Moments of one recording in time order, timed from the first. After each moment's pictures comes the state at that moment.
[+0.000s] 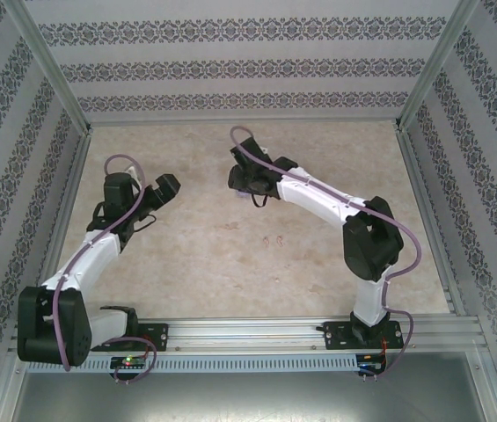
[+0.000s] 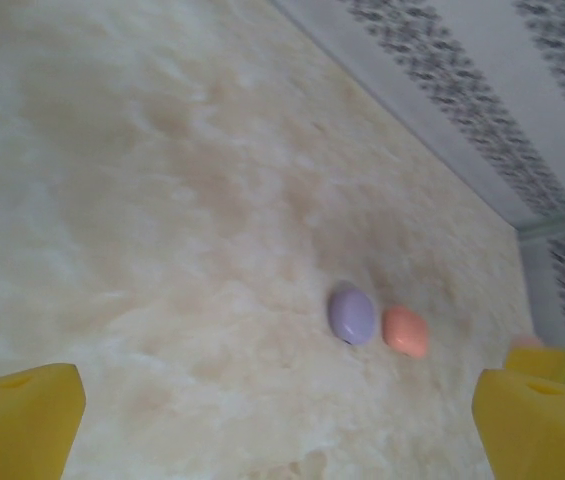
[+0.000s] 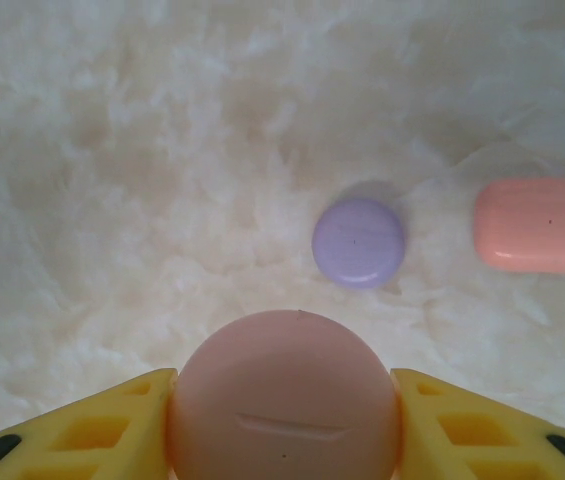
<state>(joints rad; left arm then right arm) -0.04 1.21 0.66 0.04 0.35 -0.70 0.68 1.89 1.58 -0.58 0.12 0.81</state>
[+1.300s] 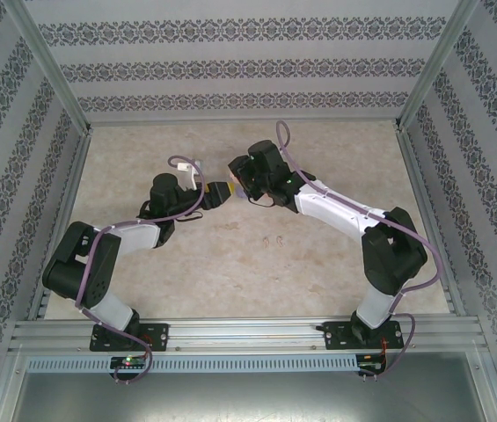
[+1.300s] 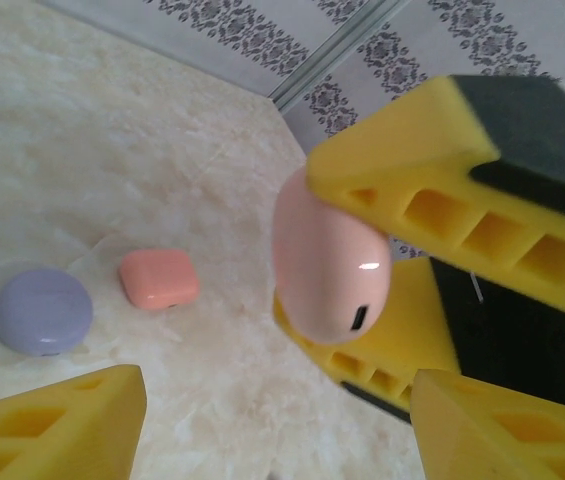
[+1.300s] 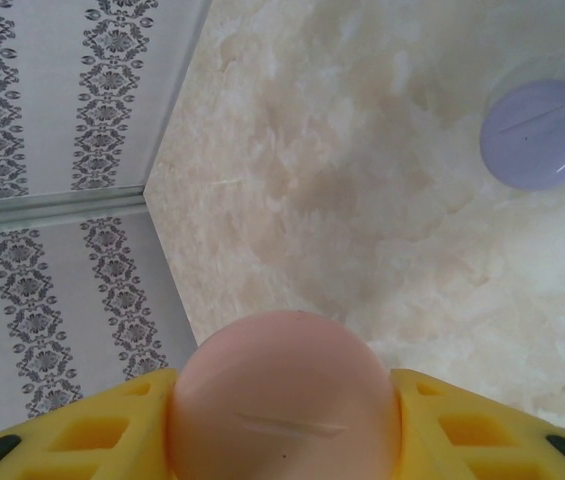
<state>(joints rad) -0.33 1.60 0.68 0.73 0.59 -0.70 0.66 1.73 1.32 -0.20 -0.05 1.46</state>
